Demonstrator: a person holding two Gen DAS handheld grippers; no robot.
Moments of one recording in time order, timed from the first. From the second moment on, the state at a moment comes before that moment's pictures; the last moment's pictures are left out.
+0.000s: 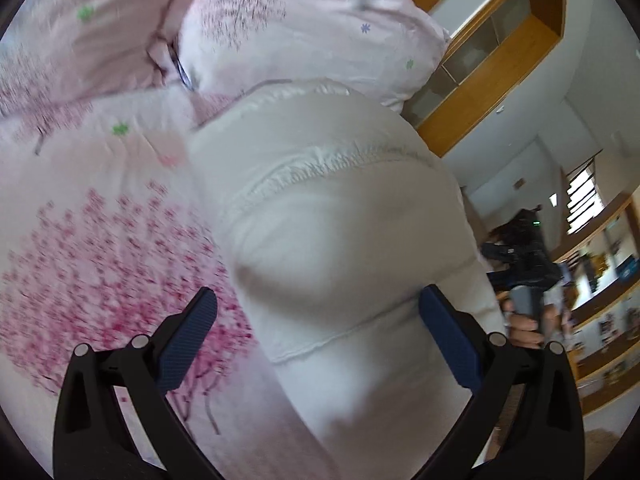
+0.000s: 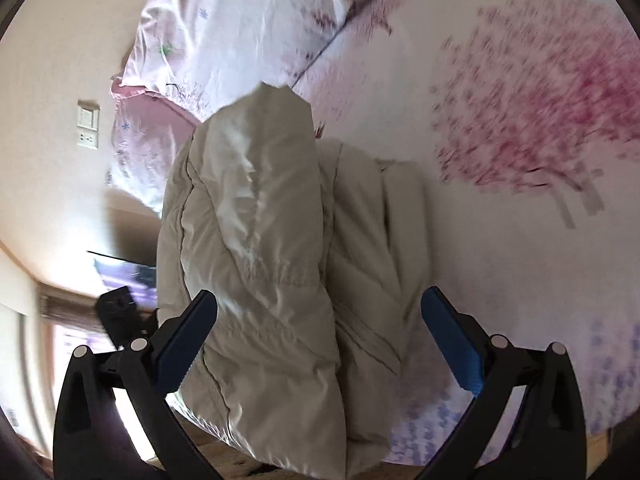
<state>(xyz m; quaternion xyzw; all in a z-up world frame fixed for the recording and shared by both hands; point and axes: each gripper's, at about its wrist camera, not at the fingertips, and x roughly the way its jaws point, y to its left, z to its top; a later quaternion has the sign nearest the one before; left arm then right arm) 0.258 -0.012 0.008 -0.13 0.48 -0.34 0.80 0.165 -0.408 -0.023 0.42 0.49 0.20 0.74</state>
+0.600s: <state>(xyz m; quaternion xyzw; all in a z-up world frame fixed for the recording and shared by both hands) 0.286 -0.033 -0.017 -0.19 0.51 -0.37 0.75 0.199 -0.376 -0.047 0.38 0.56 0.31 0.67</state>
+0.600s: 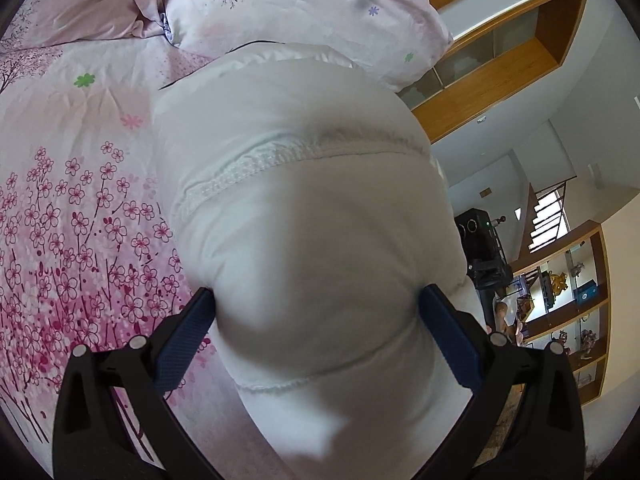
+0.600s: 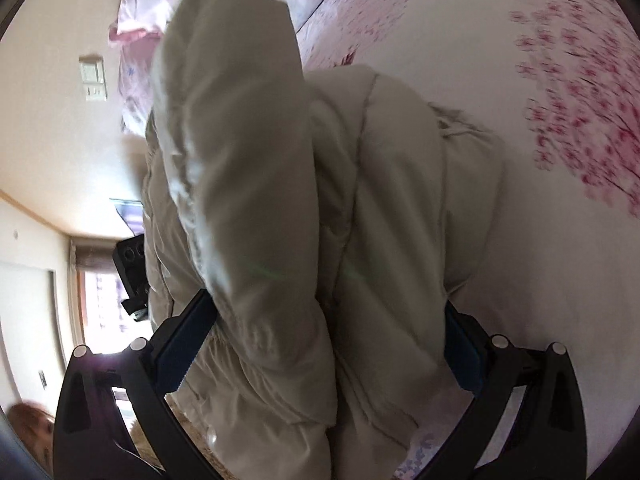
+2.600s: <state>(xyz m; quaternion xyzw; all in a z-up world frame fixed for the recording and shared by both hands) 0.273 0.102 0.074 -0.03 0.29 -0.10 0.95 0.121 -0.243 0.066 0.18 0.34 0.18 0.91</state>
